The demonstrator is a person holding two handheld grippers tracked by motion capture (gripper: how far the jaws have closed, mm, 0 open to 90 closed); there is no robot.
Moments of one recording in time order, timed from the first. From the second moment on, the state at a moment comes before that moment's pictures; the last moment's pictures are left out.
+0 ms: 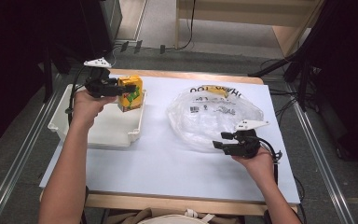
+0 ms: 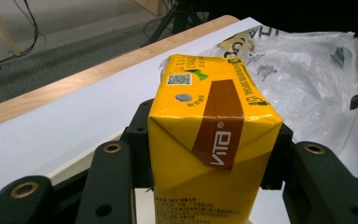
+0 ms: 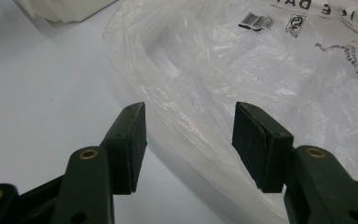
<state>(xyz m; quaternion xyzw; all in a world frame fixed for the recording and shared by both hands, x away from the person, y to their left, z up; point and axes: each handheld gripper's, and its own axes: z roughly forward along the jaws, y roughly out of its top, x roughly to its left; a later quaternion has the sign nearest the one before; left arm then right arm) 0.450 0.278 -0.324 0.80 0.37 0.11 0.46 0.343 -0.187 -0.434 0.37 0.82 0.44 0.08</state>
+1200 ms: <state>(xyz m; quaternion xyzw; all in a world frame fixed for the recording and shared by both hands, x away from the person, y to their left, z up) 0.478 0.283 -0.389 0.80 0.42 0.13 0.42 0.343 -0.187 -0.435 0.37 0.82 0.43 0.08</state>
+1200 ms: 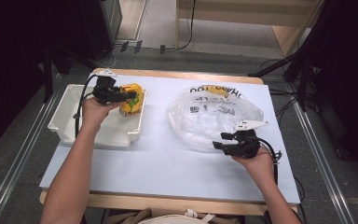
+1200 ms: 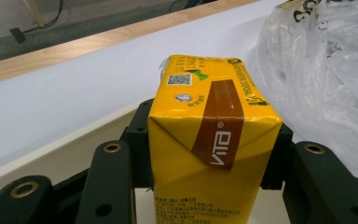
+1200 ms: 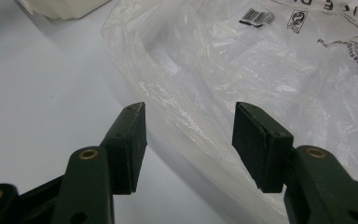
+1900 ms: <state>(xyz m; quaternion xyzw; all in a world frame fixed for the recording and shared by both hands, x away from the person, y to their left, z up) 0.477 0.282 -0.401 0.81 0.40 0.13 0.41 0.343 -0.188 -0.436 0.37 0.82 0.43 0.08</state>
